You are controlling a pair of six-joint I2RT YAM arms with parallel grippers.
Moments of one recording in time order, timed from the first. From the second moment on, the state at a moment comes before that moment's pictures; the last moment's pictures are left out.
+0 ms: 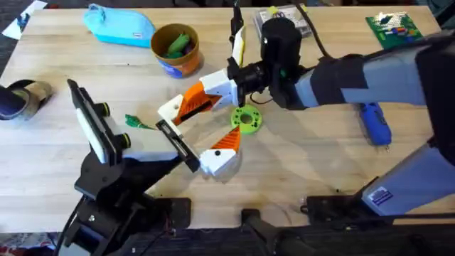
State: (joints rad) left arm -0.44 0.00 0.01 -0.05 0.44 -0.13; right arm 0.57 1.87 0.87 0.81 -1.33 1.41
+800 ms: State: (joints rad) left arm -0.44 0.00 0.01 -0.05 0.42 -0.10; right arm 0.58 1.87 0.87 0.88 -1.33 1.37
